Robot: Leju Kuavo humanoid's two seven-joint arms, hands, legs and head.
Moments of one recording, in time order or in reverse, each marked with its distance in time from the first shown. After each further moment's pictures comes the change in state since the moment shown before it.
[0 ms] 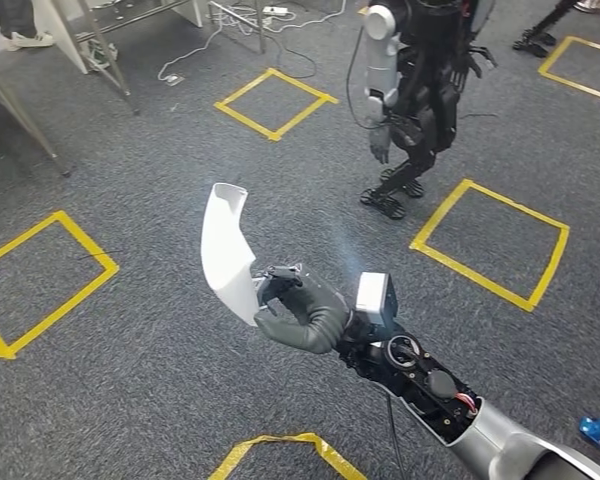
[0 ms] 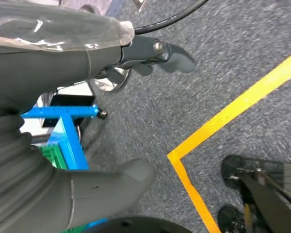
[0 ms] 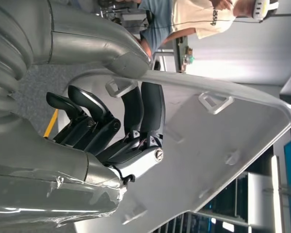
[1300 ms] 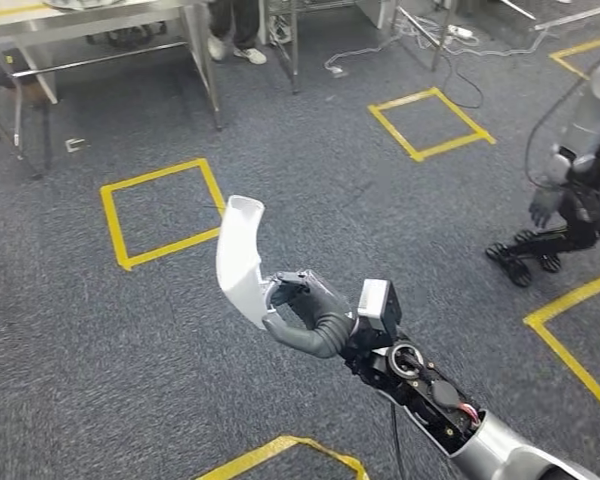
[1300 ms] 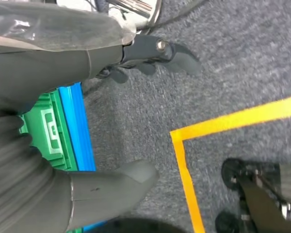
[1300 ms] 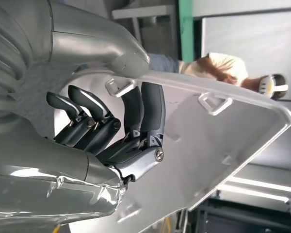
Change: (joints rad) left arm -0.002 0.000 0.007 0.000 -0.038 -0.008 -0.006; right arm 0.045 0.005 -0.033 0.029 0.026 -0.007 -0.005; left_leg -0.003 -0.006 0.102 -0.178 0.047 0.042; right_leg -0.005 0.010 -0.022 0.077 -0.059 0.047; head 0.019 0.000
